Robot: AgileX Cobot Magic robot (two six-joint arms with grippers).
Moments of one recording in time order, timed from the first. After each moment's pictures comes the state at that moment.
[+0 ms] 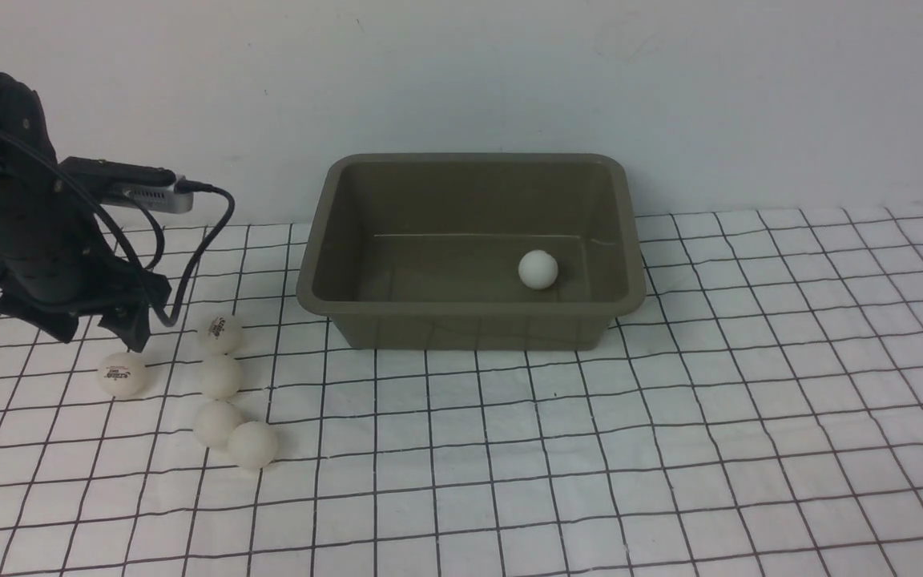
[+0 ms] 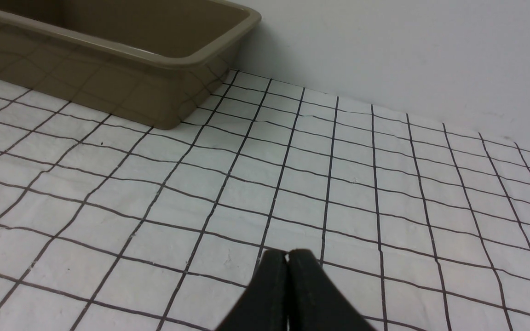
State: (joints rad) right arm 0.08 -0.01 0.02 0.34 0.41 -0.53; left arm 0.08 1.93 -1.46 0.04 0.97 0.13
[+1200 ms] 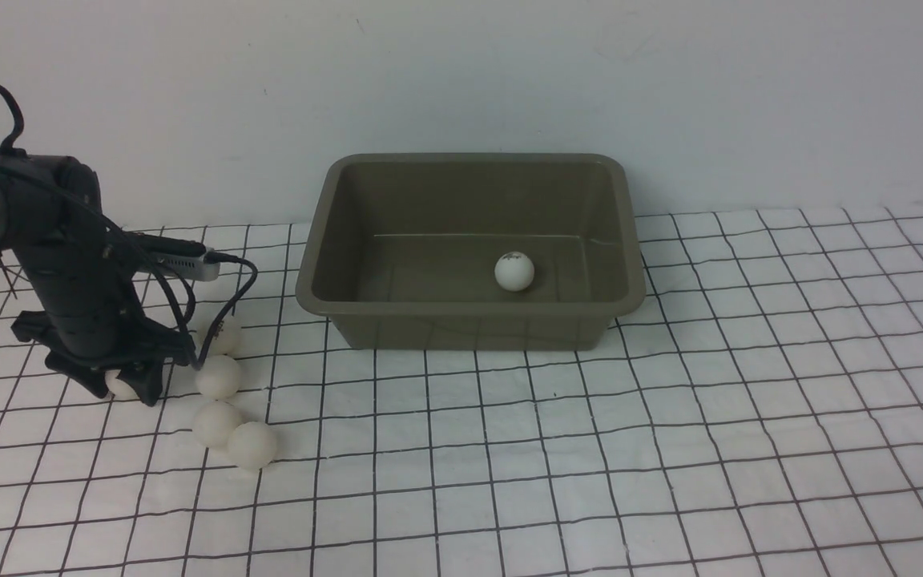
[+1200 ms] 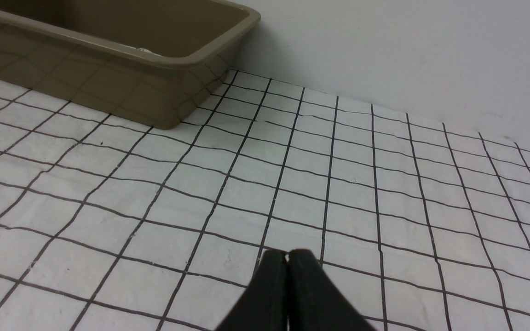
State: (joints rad) right arm 0.08 -0.01 0.02 0.34 0.41 -0.53; left arm 0.08 2.11 -1.46 0.07 0.90 0.12
